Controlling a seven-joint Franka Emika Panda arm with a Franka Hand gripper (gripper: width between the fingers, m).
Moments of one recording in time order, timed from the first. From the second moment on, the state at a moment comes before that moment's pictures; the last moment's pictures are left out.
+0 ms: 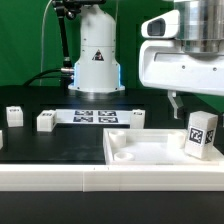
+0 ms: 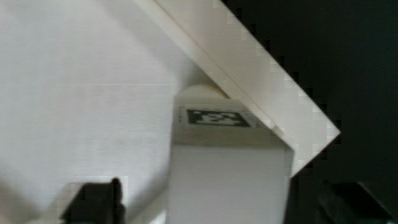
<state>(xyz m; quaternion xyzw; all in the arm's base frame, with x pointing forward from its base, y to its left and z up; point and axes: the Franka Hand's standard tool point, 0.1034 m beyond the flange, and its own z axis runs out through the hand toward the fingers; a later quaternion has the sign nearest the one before) 0.623 0.119 0.087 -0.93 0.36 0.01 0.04</state>
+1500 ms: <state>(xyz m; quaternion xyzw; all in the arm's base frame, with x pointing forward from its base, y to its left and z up) 0.625 0.128 0.081 -0.98 -0.20 -0.02 0.01</state>
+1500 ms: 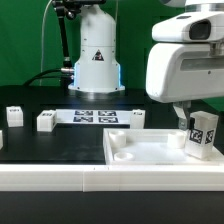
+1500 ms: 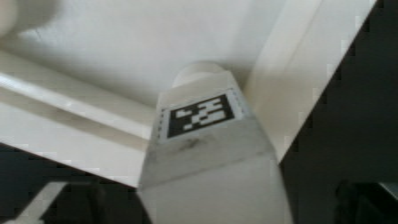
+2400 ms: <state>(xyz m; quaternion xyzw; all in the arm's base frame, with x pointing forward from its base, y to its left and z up) 0.626 0.123 0.080 -1.00 -0.03 -0.03 0.02</state>
